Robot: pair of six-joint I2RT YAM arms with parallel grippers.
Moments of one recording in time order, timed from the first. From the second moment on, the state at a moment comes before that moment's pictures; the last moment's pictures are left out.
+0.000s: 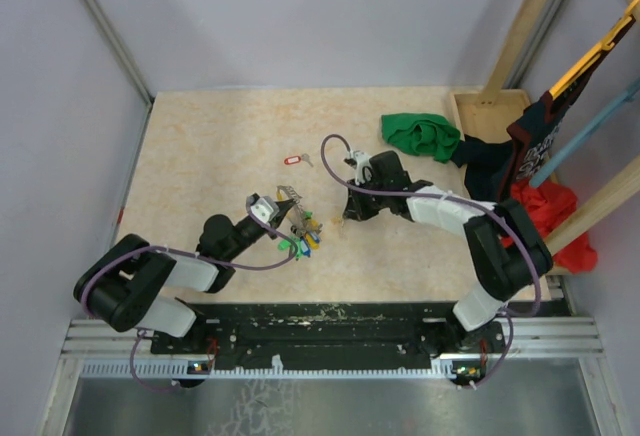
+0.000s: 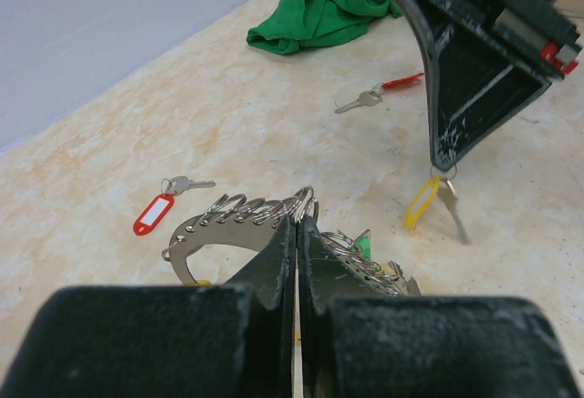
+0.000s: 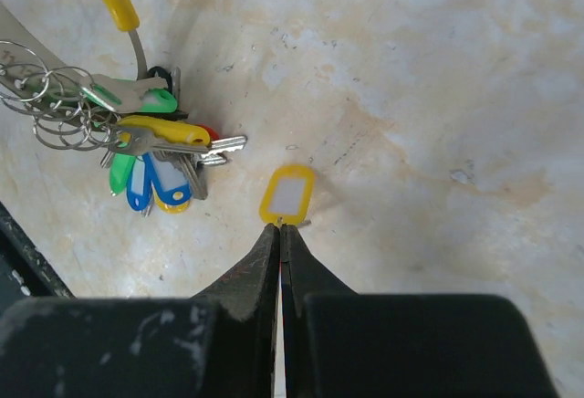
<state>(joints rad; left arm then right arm) -0.57 1.44 0.20 1.32 0.26 0.19 0.52 1.64 0.88 -0.08 -0.43 0.16</state>
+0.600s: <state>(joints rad) -0.57 1.44 0.20 1.31 0.30 0.19 0.60 1.38 0.90 -0.38 -0.07 0.06</state>
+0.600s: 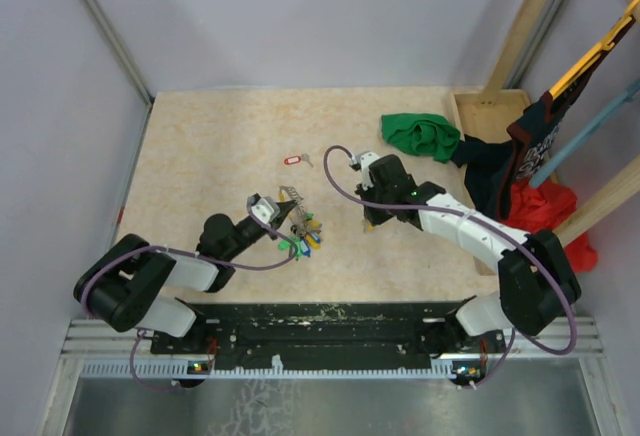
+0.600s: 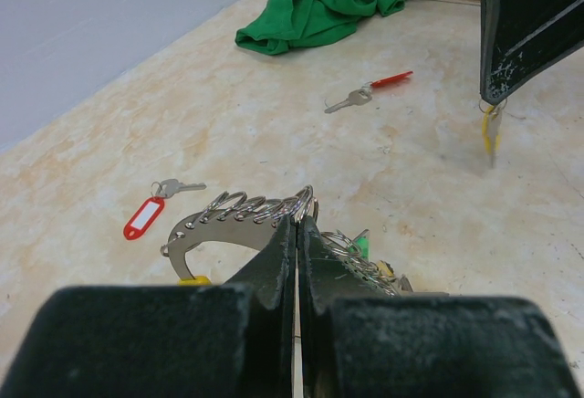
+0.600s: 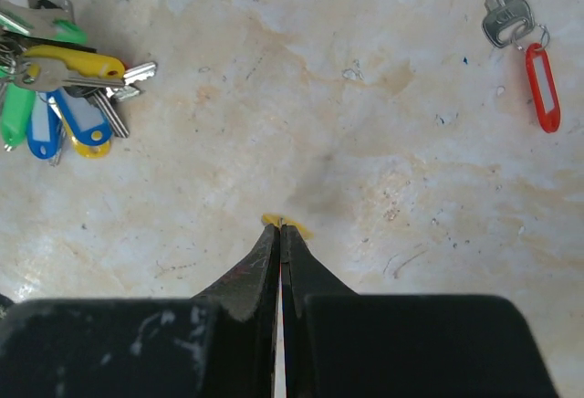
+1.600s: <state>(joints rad) -0.57 1.46 0.23 1.29 0.33 0.19 0.65 1.74 1.10 -0.32 0.05 0.05</state>
